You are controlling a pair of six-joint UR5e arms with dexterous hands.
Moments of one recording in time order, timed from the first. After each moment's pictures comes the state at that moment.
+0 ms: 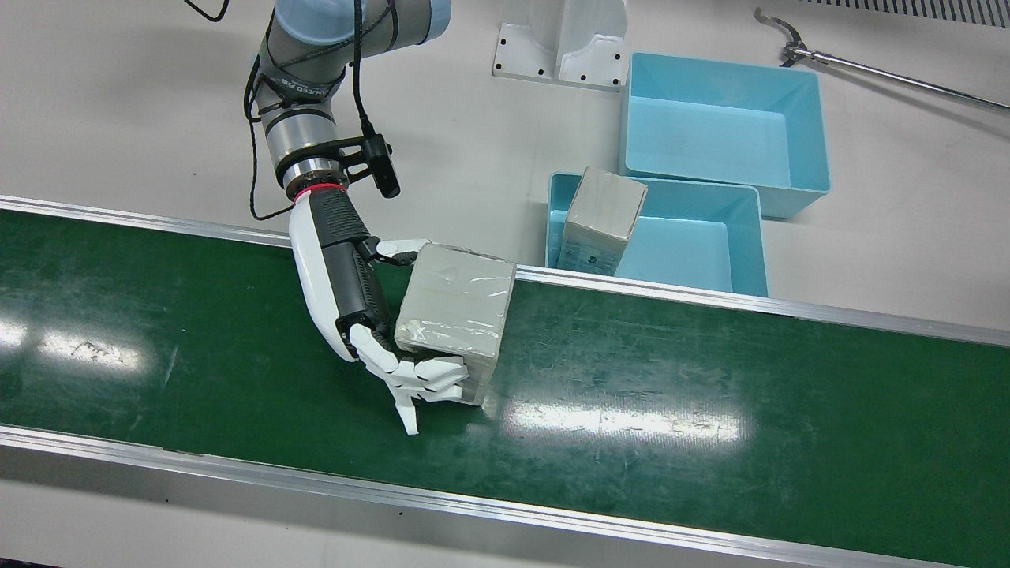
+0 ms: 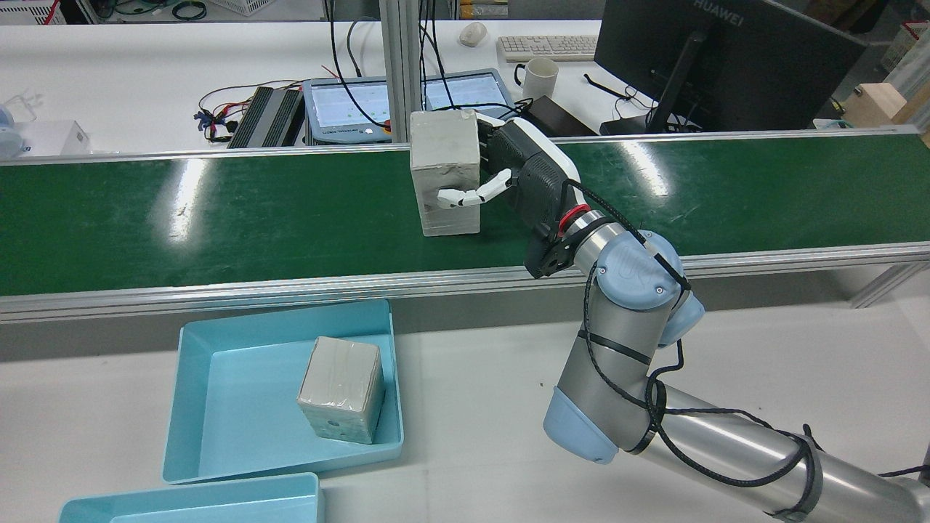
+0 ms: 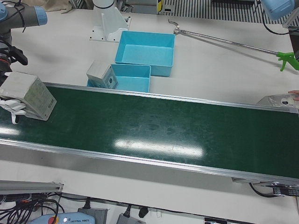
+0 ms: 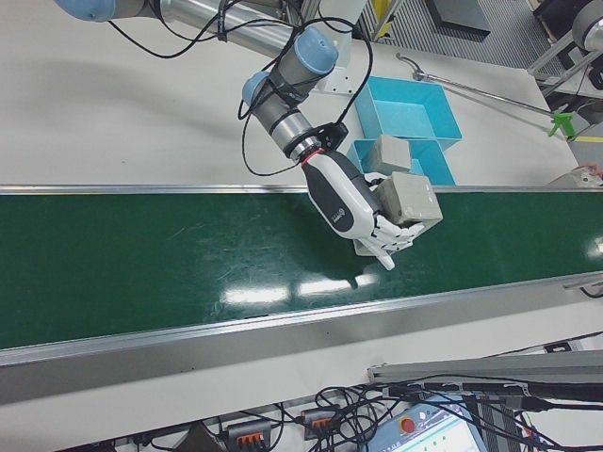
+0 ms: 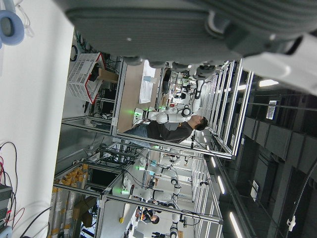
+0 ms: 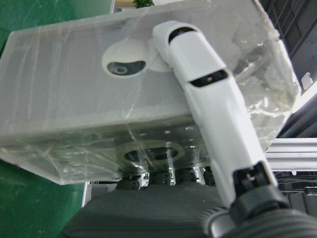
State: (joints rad) left arm -1.80 -1.80 -1.75 0.42 1.92 -0.16; right arm 0.71 -0.89 1.68 -3.54 -1.09 -0.21
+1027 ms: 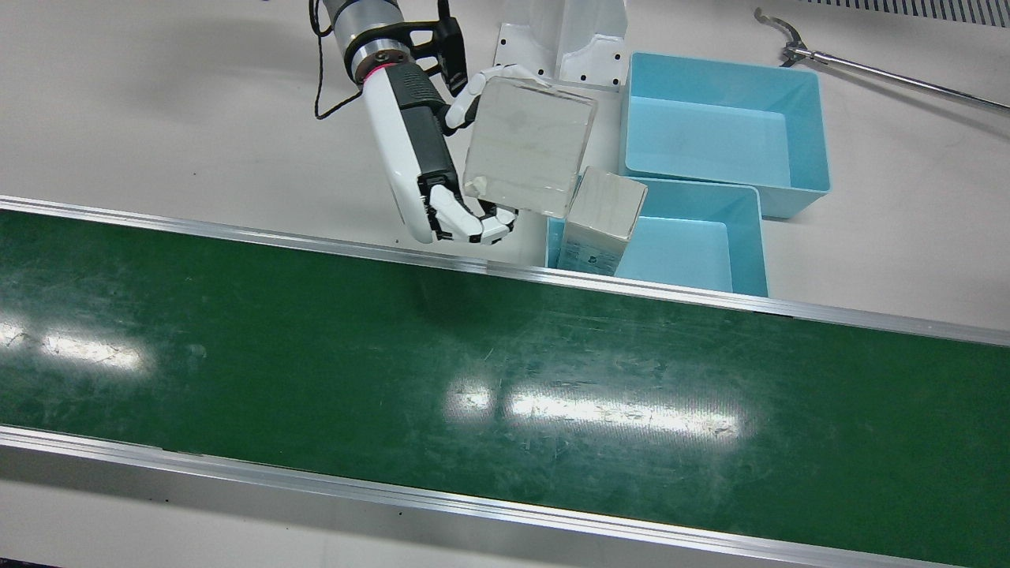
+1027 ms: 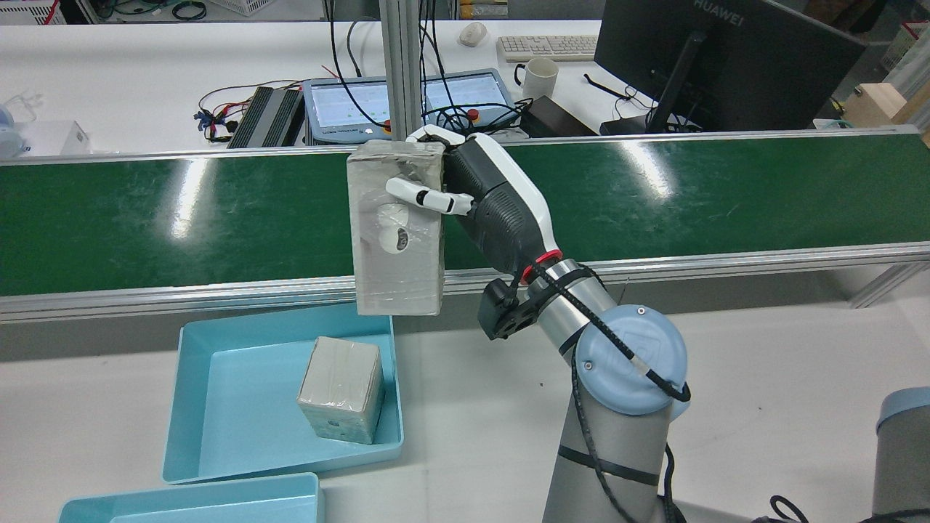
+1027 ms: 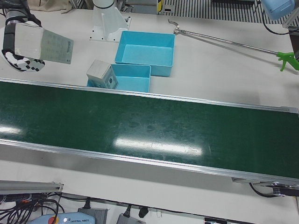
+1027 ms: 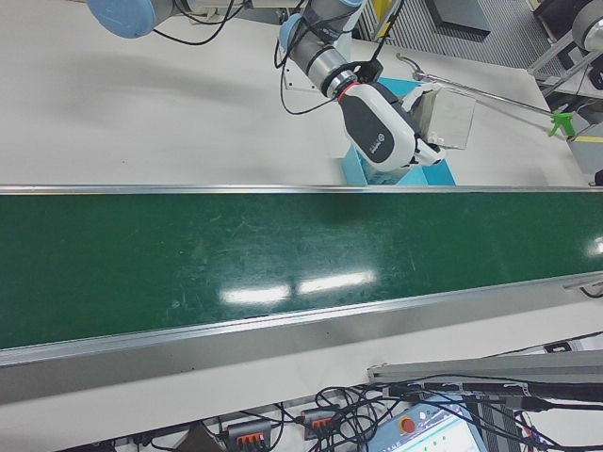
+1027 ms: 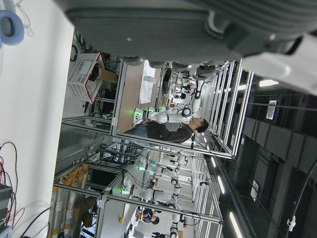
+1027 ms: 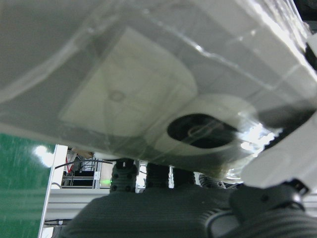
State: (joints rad) left arm -1.80 -1.80 -1.75 0.42 1.92 -0.16; right arm 0.51 -0.83 1.95 -3.72 -0.86 -0.41
